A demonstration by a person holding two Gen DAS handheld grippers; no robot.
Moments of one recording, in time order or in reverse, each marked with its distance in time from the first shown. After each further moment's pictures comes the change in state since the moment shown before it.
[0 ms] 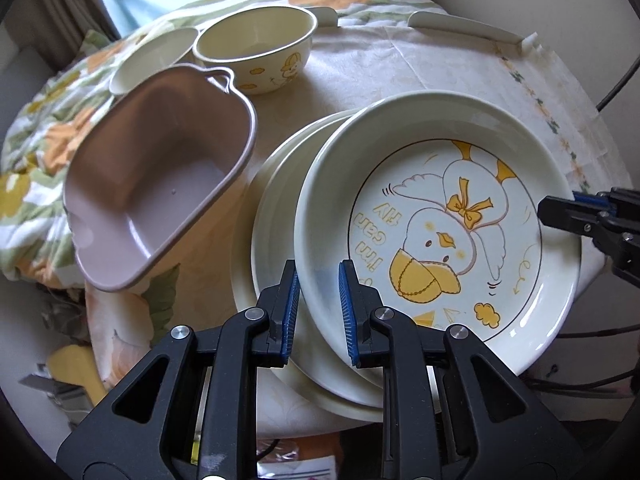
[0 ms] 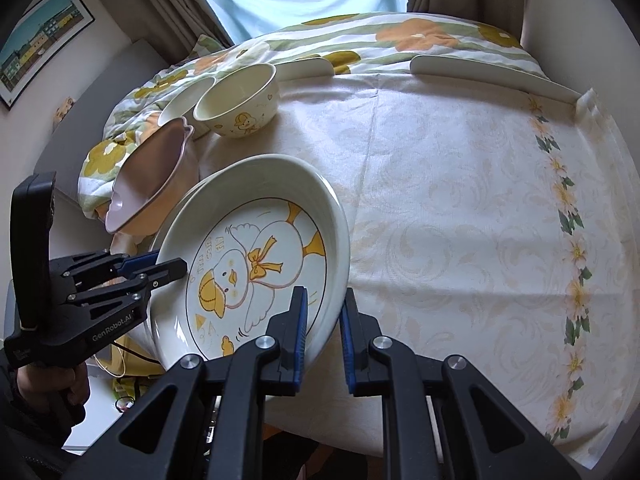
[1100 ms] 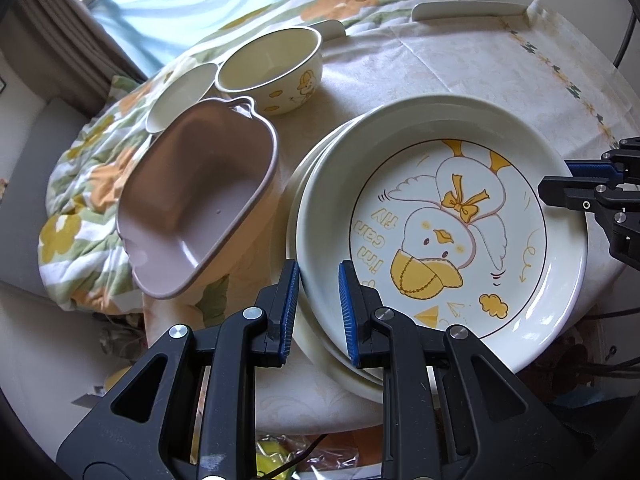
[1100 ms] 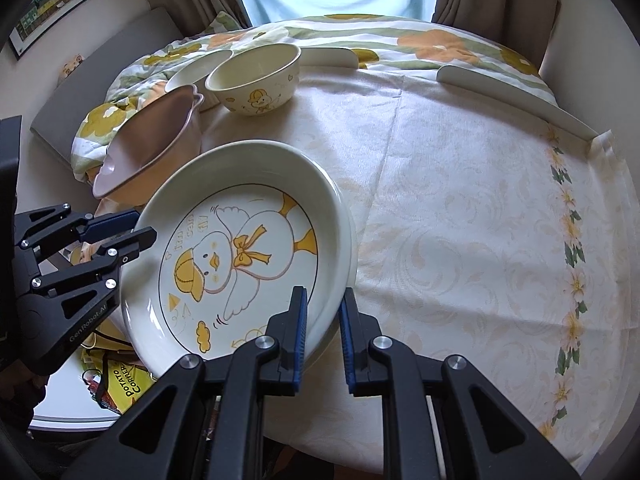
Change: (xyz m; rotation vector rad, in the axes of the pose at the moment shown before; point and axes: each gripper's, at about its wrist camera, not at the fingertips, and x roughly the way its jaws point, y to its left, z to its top) left arm -0.013 -0.010 -0.006 0.111 -0.041 0.194; right arm 0.019 0.018 0.002 -0.133 0.017 -0.066
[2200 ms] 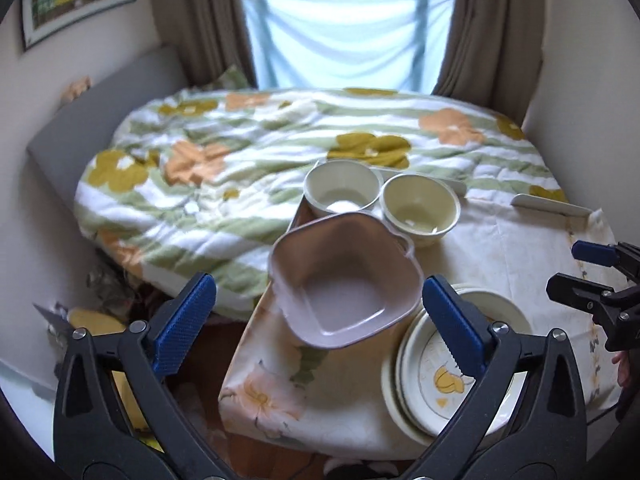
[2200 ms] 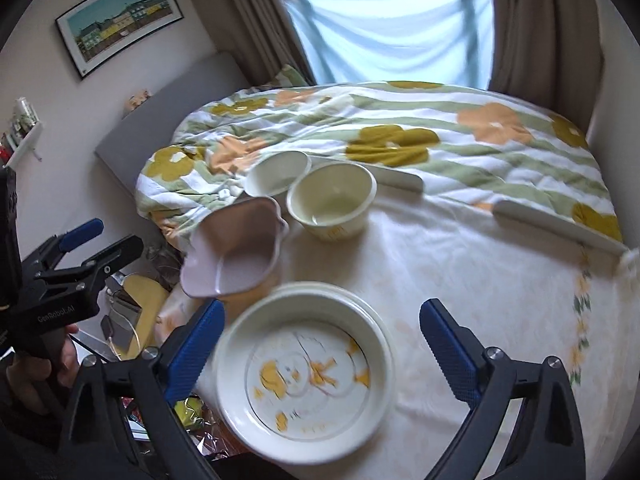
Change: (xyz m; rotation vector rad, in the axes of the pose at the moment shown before) left arm -0.093 0.134 -0.001 -0.541 -0.224 0.089; right arm -0.061 0.033 0.098 -0.139 -0.173 0.193
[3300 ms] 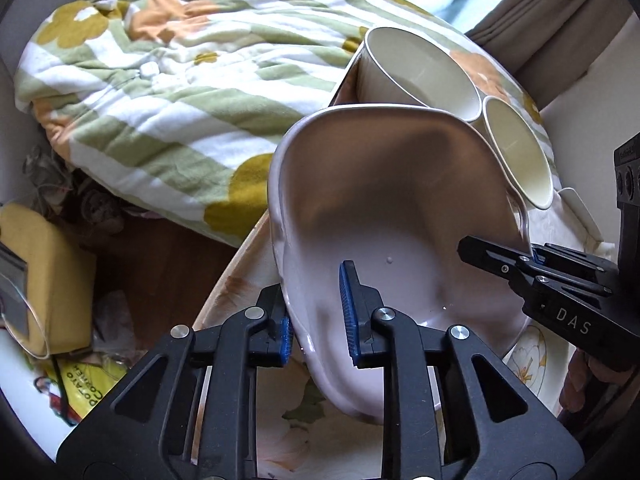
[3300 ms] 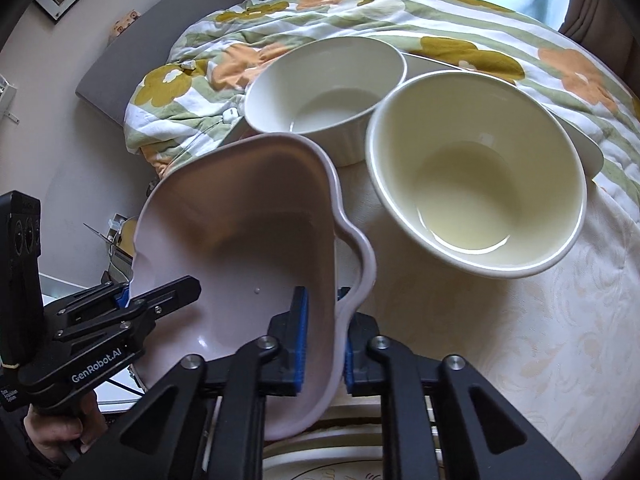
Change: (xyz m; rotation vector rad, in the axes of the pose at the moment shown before) left arm 0.175 0.058 -0.028 -0.219 0.360 -0.179; right arm 0.195 0.040 0.035 -0.025 0.314 0.081
